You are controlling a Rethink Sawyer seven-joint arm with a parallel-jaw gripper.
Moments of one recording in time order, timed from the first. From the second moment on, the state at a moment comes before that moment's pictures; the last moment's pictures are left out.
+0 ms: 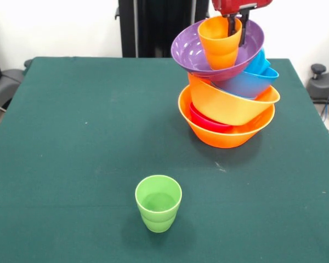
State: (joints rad) arm -0.57 -0.93 0.76 1.95 -0.57 0.72 1.90
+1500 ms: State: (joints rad) arm -0.62 -1.00 0.79 1.99 -0.45 0.76 1.90
